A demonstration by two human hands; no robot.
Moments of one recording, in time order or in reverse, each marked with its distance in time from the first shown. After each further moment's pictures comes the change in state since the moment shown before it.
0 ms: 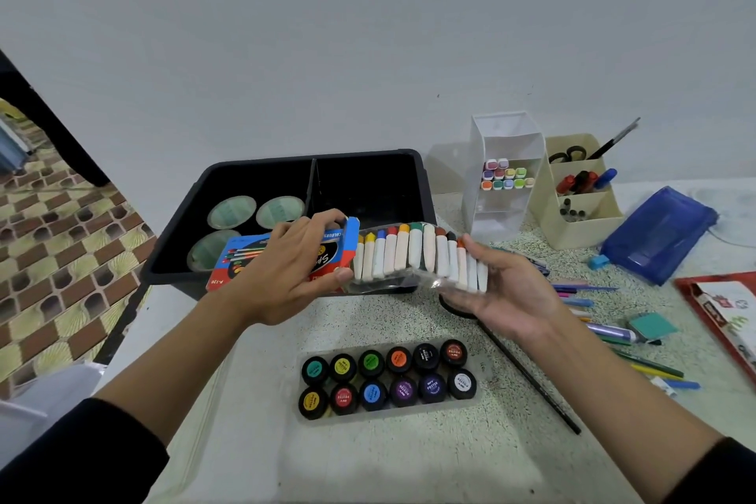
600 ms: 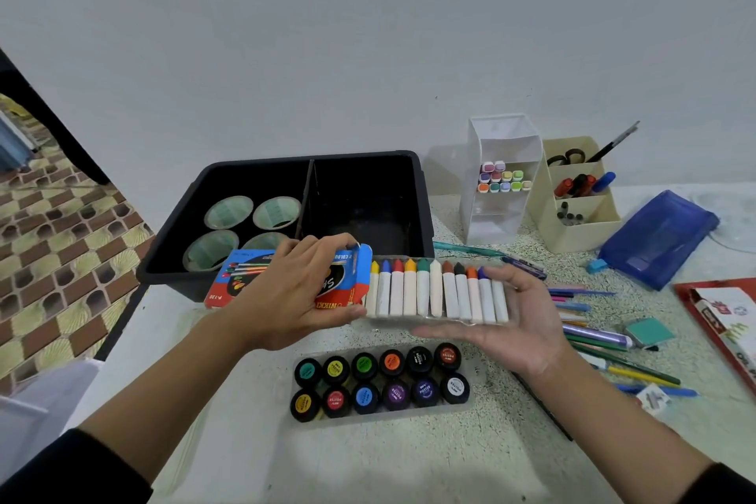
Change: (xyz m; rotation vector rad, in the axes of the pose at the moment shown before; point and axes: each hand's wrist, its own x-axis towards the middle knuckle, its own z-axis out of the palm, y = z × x) left_hand -0.010 0.023 0.008 0.089 -0.065 -0.005; right_hand -0.011 0.008 -0.025 0.331 -0.279 0.280
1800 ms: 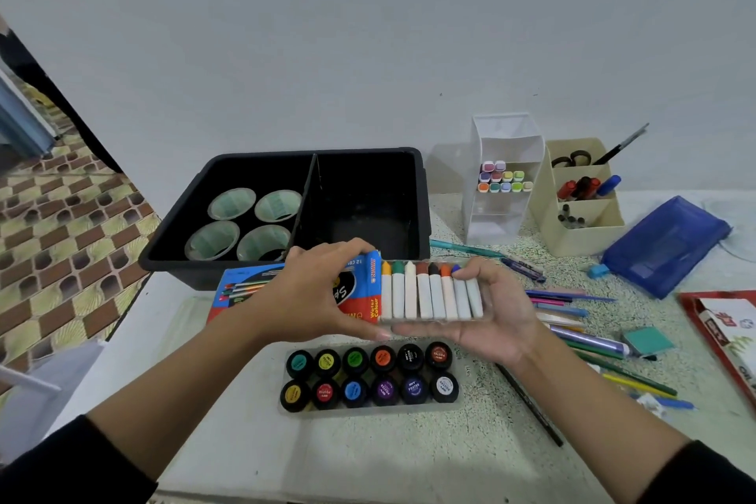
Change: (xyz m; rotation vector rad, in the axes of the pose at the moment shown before) left_hand 0.012 0.047 -0.005 -0.145 -0.104 -0.217; right_hand 0.019 -0.006 -0.001 -0.299 -0.011 0.052
